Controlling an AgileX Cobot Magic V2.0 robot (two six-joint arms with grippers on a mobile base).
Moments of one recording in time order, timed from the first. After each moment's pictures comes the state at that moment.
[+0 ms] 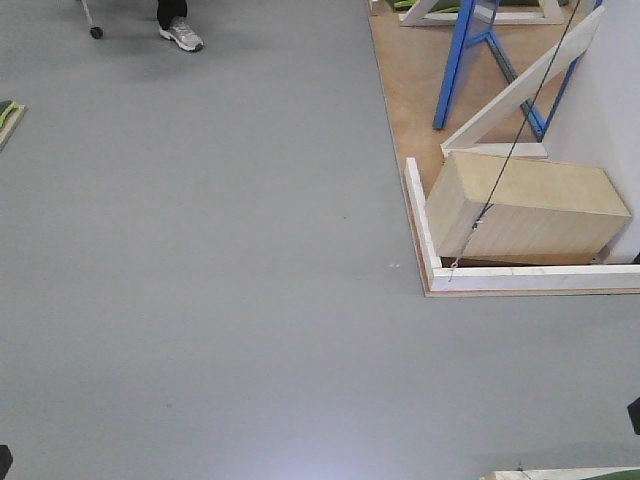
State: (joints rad) left arm -0.03 -0.02 0.03 0.07 0.36 -0.05; right arm -0.10 -0.01 0.03 -0.01 0.10 0.01
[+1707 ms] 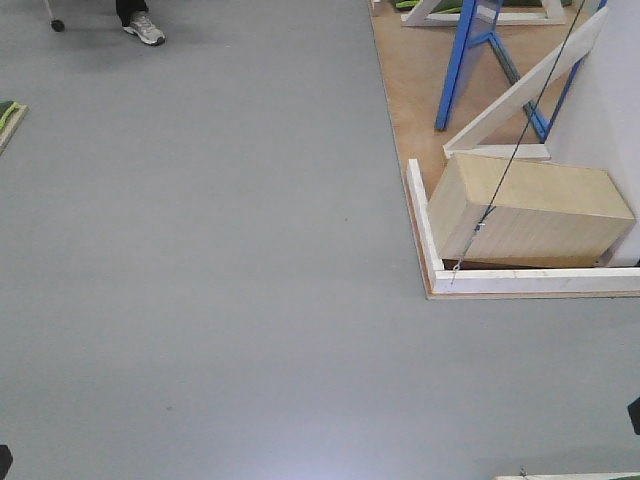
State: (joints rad) left arm -0.03 -0.02 0.03 0.07 0.36 -0.05; right arm -0.10 -0.01 0.03 -0.01 0.10 0.01
